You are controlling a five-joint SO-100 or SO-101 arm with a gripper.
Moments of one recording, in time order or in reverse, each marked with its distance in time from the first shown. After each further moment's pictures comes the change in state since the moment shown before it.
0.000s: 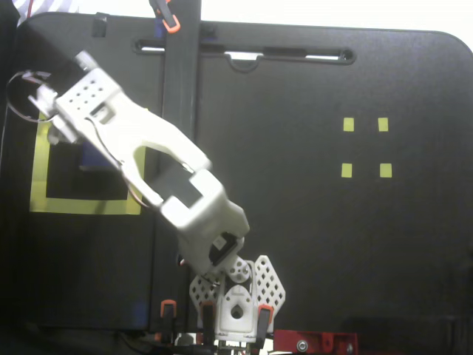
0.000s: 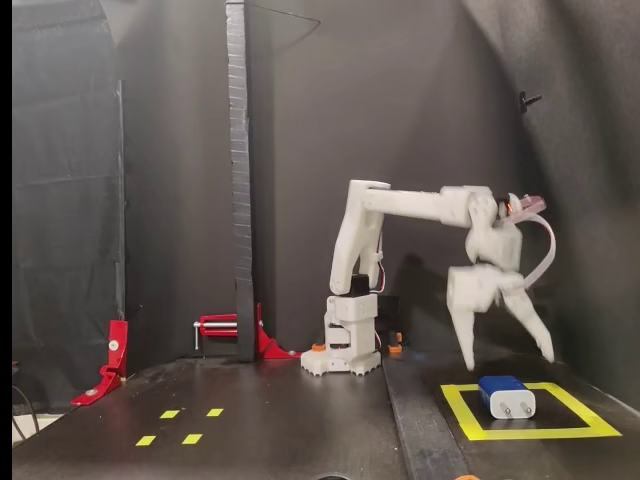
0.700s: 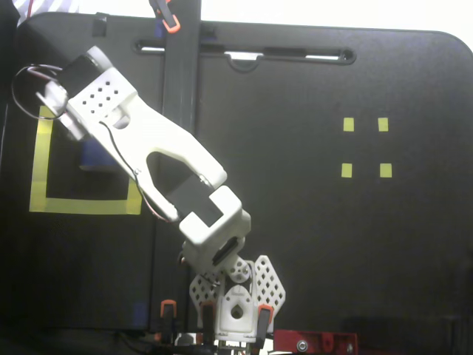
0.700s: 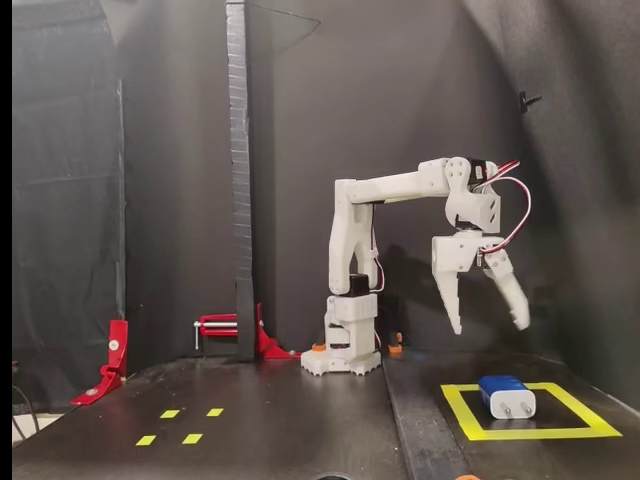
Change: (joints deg) arm 1.3 5.5 0.0 3.2 -0.9
